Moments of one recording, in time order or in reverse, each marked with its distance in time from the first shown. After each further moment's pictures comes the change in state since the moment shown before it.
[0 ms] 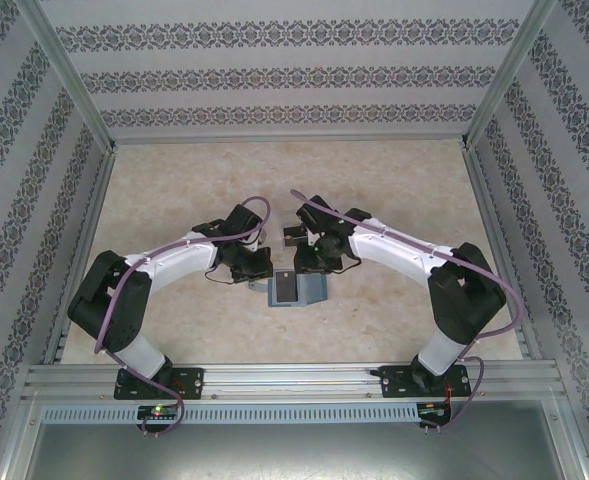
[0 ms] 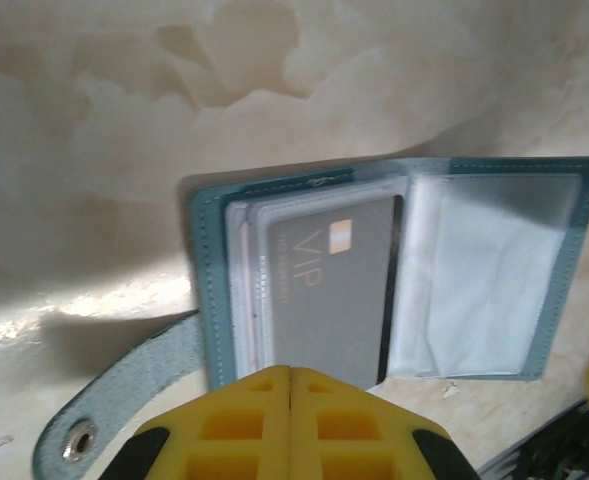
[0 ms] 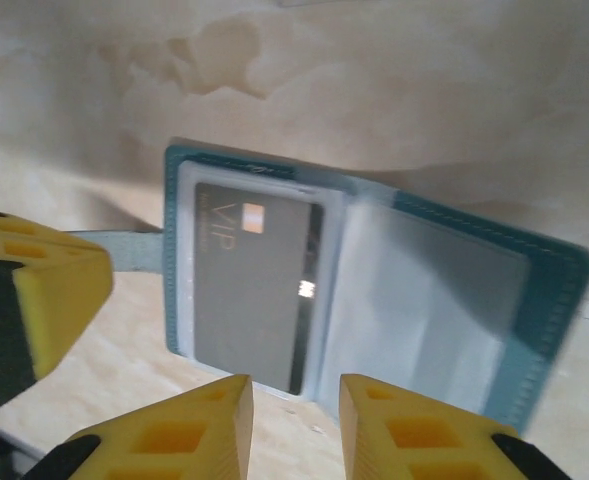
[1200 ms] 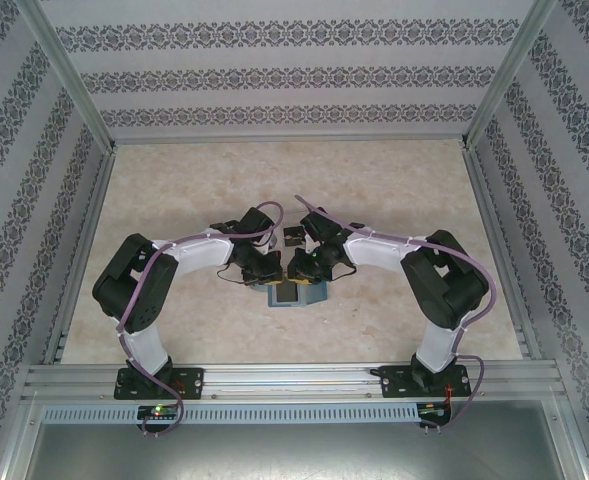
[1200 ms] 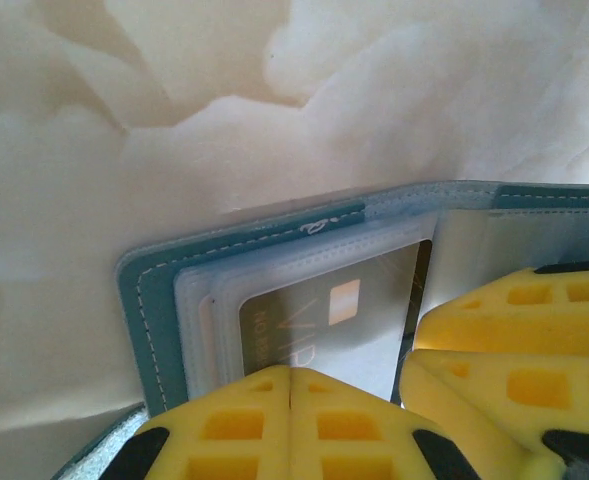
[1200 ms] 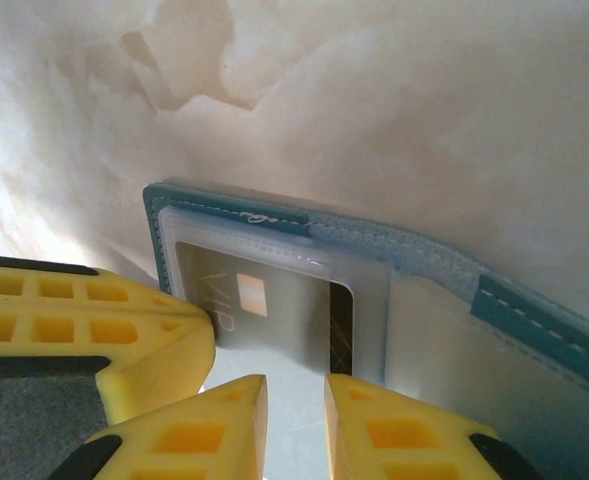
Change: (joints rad) left arm -0.029 0.161 0.052 0.042 0.042 -0.014; right arm -0.045 0.121 -0.135 0.304 -0.195 0.127
